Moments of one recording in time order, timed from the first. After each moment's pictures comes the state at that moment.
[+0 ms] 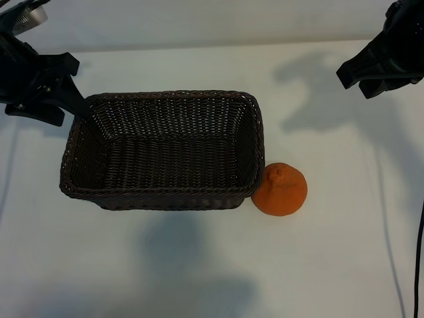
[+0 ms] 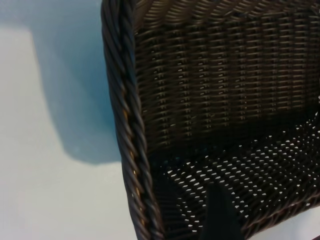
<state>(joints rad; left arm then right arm) 0.05 1.72 -1.37 -0.47 1.18 0.23 0.24 1.51 -1.45 0.06 1.22 -0.06</state>
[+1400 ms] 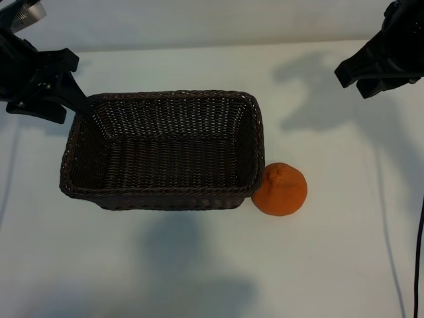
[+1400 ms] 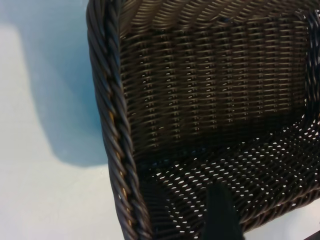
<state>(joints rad) 0.05 1.71 -1.37 -0.49 1.18 0.23 0.24 1.51 -1.45 0.07 1.21 -0.06</state>
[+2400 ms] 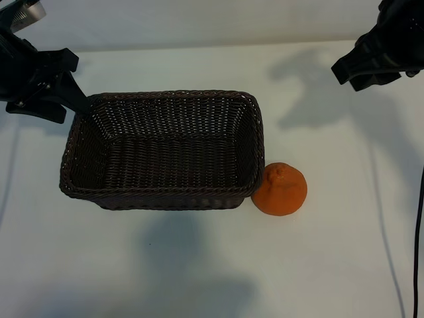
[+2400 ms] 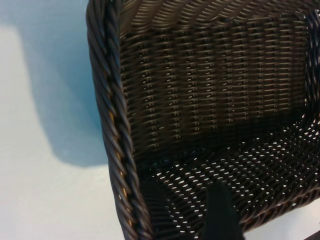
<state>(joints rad) 0.05 1.71 -1.37 -0.49 1.18 0.23 0.24 1.51 -1.45 0.09 1.17 -0.13</state>
